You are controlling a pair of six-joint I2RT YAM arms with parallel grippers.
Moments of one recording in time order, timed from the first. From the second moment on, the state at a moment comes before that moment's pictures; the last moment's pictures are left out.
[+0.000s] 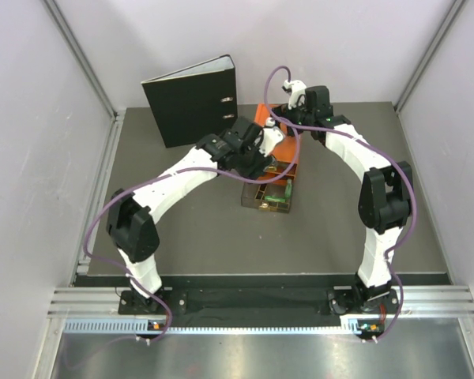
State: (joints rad) left arm -0.73 1.80 1.67 -0.73 -0.01 0.24; right arm 0.31 1.97 1.68 -0.27 -0.37 0.00
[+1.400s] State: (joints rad) left arm -0.86 1.65 1.10 -0.33 -0.28 -0.26; right arm 0.31 1.97 1.68 -0.27 -0.37 0.00
